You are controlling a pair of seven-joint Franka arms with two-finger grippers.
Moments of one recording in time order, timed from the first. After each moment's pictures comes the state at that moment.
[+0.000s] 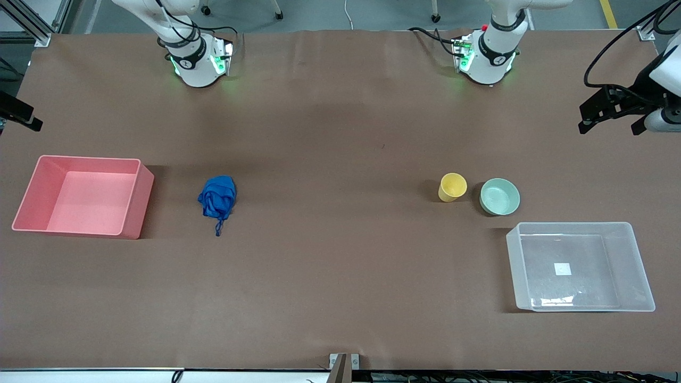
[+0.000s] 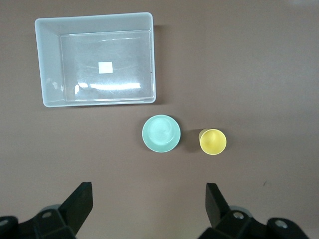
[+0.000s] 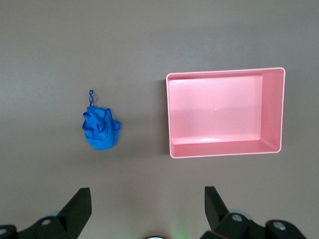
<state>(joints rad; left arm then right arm) -0.10 -0.03 0.00 -1.50 0.01 1.53 -0.05 -0.17 0.00 0.04 -1.46 0.00 1.42 -0.04</state>
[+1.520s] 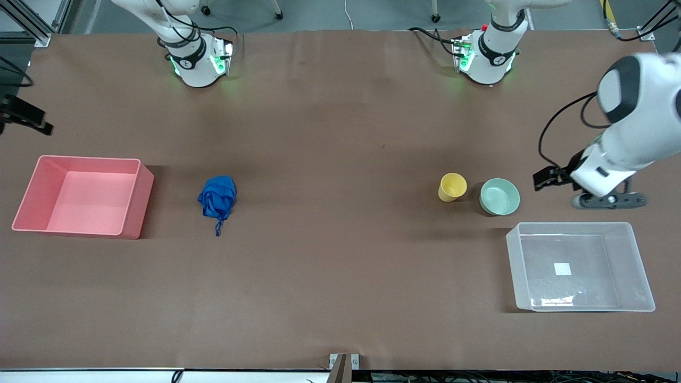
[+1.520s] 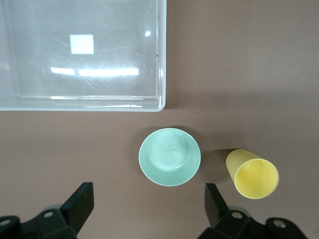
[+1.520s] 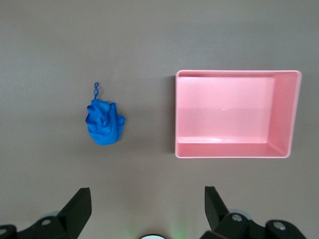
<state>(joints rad) -0.05 0.11 0.00 -1.97 0.00 2.04 -0.04 -0.12 0.02 0.05 -1.51 0.00 1.45 -0.05</state>
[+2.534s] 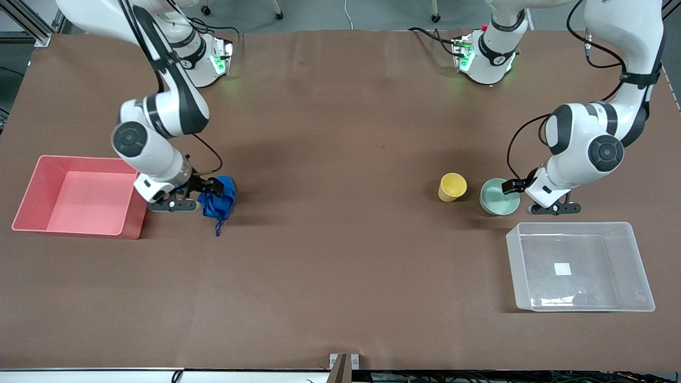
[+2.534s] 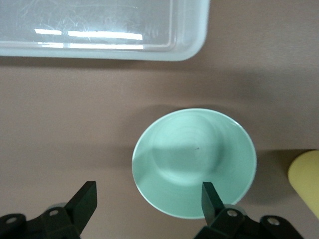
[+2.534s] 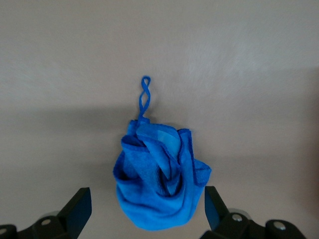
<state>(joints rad) -0.01 0.27 0.00 -2.21 0.00 2.37 -0.03 0.17 0.26 0.06 -2.24 -0.01 2.48 0.24</state>
